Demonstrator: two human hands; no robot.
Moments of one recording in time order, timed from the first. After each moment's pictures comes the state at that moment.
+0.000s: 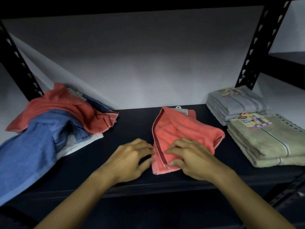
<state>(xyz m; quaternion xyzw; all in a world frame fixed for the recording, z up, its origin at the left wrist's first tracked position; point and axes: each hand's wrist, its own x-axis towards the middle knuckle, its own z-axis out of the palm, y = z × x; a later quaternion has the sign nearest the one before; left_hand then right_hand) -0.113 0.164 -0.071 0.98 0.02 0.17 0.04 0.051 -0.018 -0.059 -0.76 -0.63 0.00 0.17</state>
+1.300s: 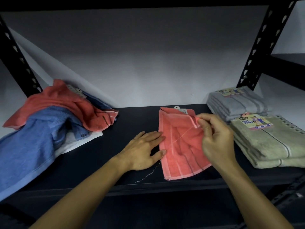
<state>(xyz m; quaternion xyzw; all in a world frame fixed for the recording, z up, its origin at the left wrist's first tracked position) -0.064 0.170 -0.082 0.99 0.09 0.01 0.07 0.063 -0.022 -0.037 -0.68 -0.41 -0.15 0.59</state>
